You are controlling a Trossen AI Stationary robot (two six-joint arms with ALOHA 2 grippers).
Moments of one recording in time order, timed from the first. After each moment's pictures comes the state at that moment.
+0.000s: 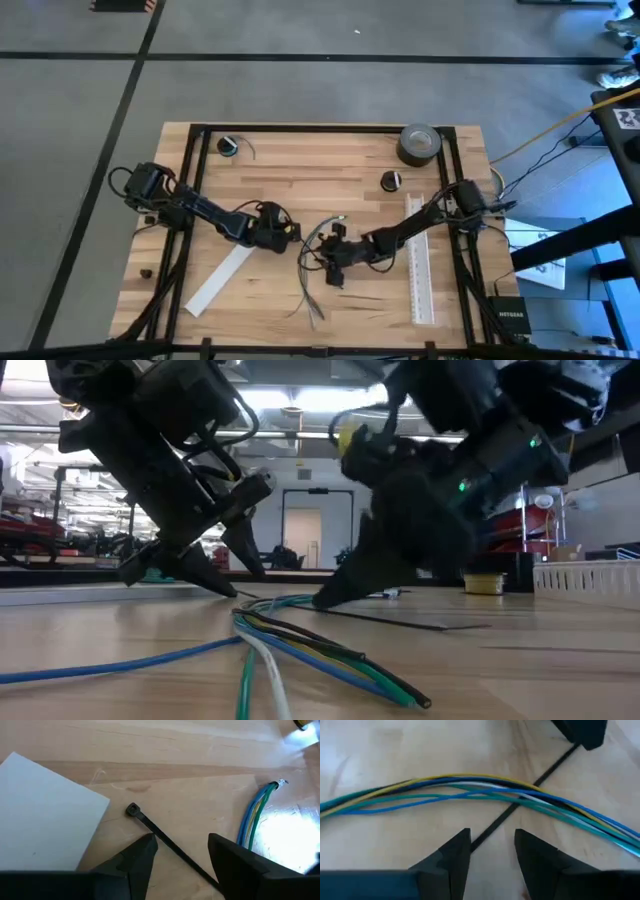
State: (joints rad) left arm -0.27 1.73 0.71 -0.01 -0.61 -1.58; right arm 0.33 2.03 0.94 0.35 0.31 0.31
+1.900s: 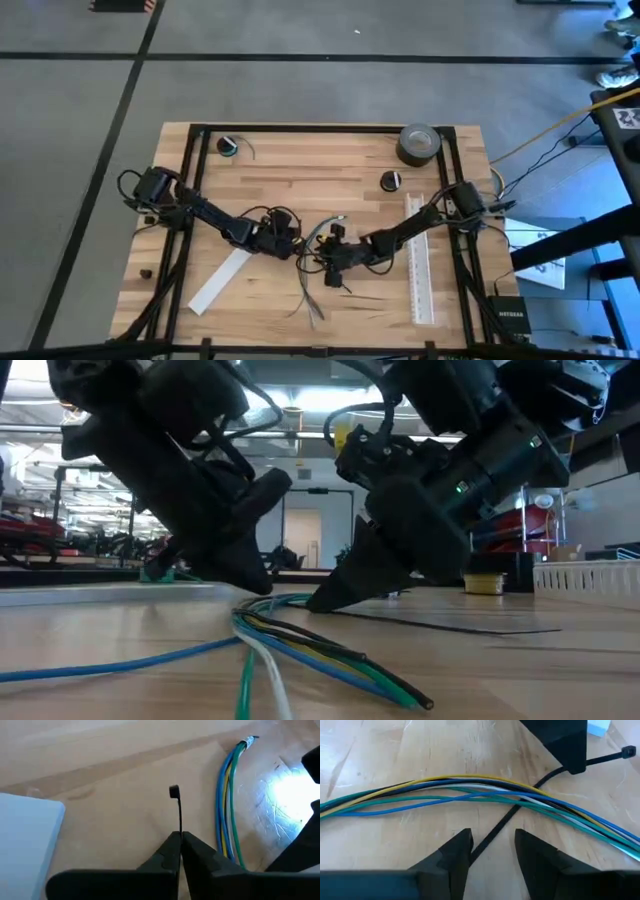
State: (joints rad) left arm -0.31 1.79 0.76 0.09 -0.64 -1.22; right arm 0.33 2.04 0.96 0.34 0.31 0.28
